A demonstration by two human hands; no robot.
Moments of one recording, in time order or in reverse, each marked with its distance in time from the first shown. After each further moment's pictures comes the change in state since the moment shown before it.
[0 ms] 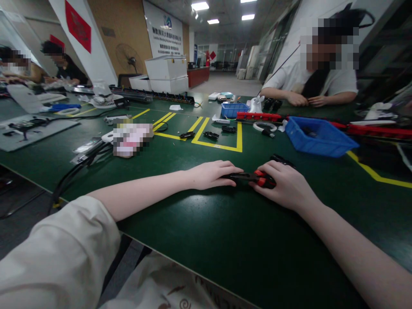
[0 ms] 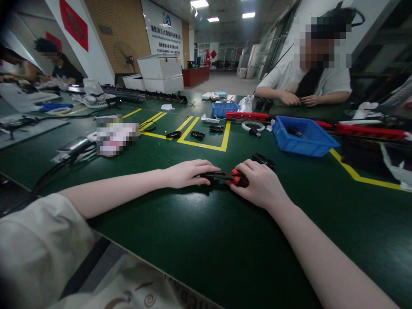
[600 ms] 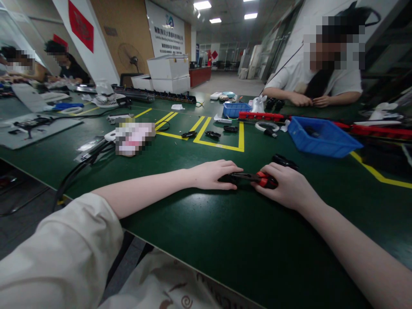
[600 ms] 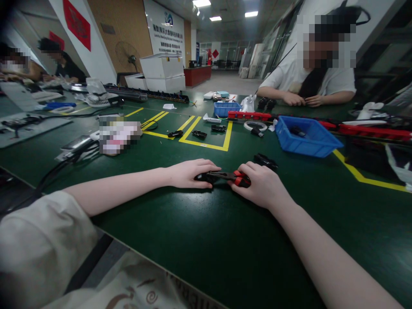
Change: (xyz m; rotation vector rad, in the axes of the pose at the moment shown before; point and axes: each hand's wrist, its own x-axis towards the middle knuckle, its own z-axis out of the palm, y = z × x) left_hand 0.000 -0.002 0.000 0.025 0.002 0.023; right_hand 0.001 -0.002 -0.002 0.034 -0.053 0.022
